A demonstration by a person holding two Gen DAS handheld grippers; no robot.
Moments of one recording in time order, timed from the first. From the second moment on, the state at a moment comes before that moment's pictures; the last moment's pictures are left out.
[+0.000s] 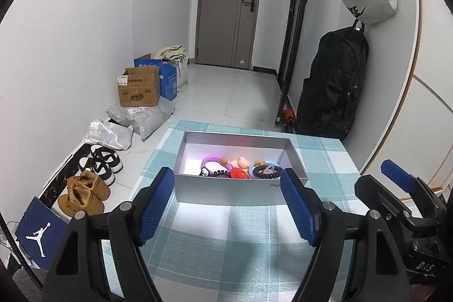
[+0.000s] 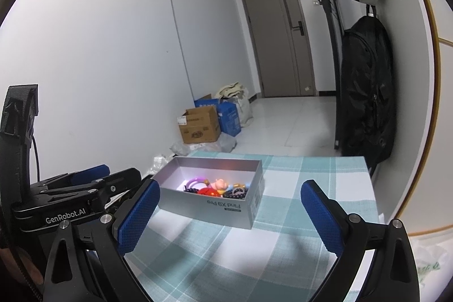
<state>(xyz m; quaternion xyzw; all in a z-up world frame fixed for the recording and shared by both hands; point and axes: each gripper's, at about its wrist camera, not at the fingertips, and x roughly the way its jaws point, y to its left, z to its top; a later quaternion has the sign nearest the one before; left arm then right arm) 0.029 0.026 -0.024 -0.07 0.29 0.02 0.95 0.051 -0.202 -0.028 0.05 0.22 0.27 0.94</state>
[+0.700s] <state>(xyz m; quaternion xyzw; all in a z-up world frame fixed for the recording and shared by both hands) 0.029 0.029 -0.025 -0.08 0.30 0.02 0.95 0.052 -0.201 -0.029 0.05 0.22 0.27 0.94</state>
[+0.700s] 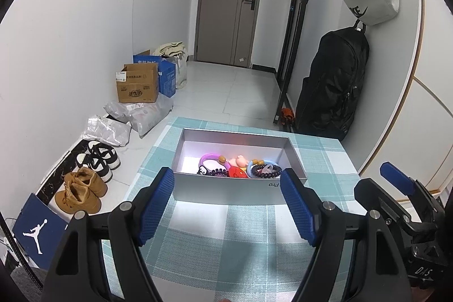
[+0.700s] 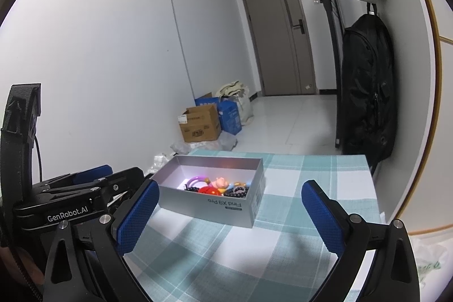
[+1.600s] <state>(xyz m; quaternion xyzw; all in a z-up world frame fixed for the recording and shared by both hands) 0.032 0.029 -0.025 -0.08 0.30 0.01 0.95 0.052 -0.198 -0.032 0.04 0.22 0.27 0.94</state>
